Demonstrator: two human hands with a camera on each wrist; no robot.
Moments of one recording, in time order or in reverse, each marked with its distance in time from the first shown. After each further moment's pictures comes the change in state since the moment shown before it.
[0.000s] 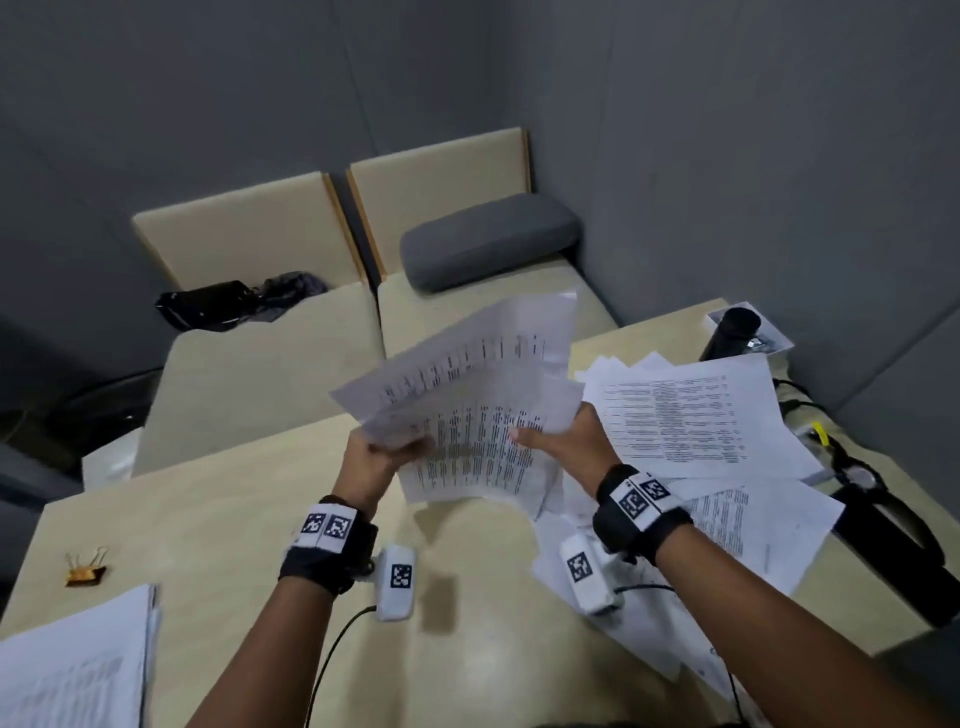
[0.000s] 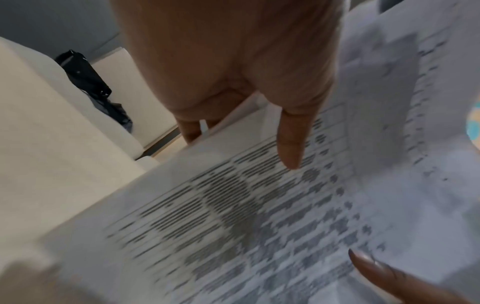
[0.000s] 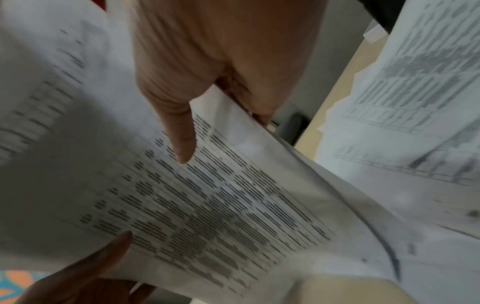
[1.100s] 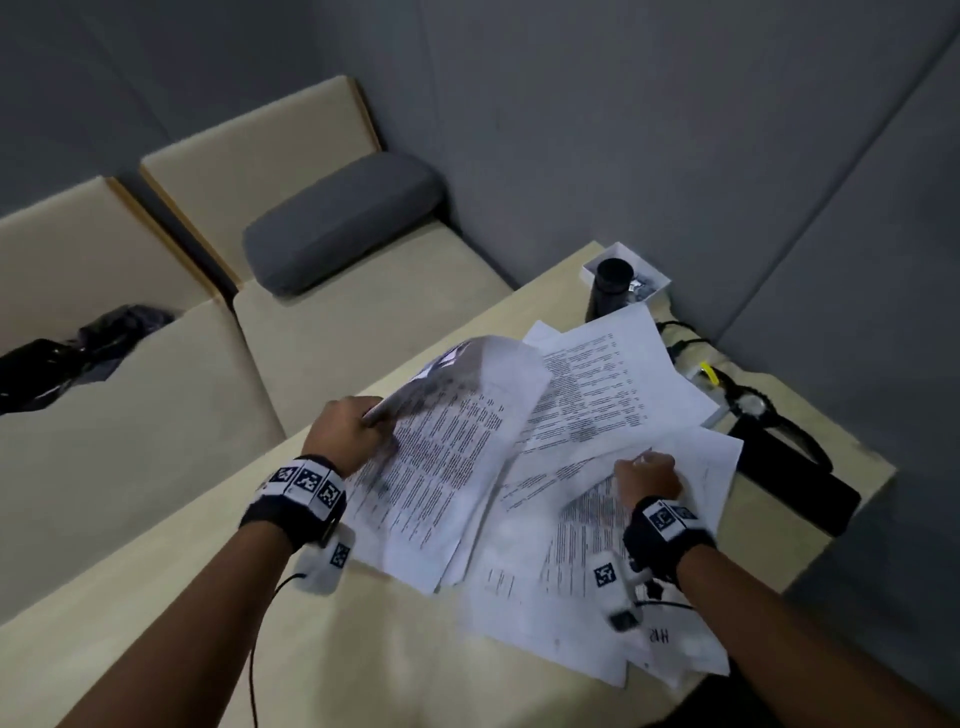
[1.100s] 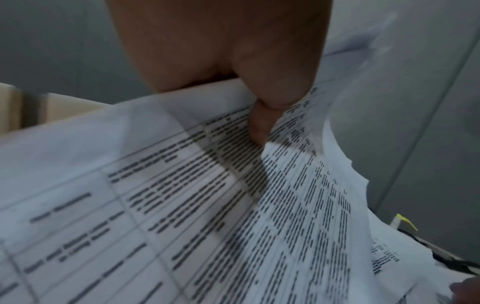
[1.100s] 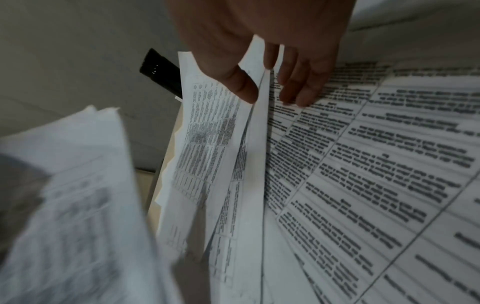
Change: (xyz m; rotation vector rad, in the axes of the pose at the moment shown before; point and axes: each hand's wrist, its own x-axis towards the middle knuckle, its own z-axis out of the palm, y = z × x) left_hand 0.140 -0.002 0.133 1.087 -0.436 0.056; right_hand 0.012 0.131 -0.176 -0.118 0.868 0.667
